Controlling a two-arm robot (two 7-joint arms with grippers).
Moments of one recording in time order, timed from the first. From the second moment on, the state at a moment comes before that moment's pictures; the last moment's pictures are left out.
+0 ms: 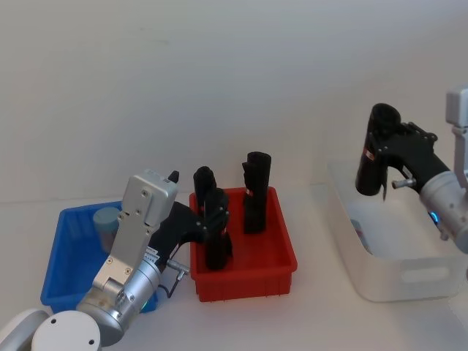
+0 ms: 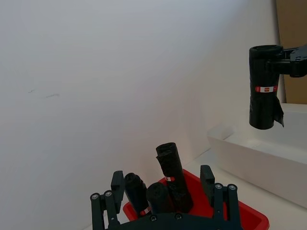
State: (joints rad) left arm -0.24 0.38 0.45 -1.63 -0.20 0.01 -0.01; right arm 0.39 0.20 -0.14 -1.38 0.17 0.06 0.14
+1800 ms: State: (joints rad) left arm -0.24 0.38 0.45 -1.63 -0.20 0.01 -0.01; right arm 0.28 0.24 -0.09 -1.46 0.18 0.13 0.09
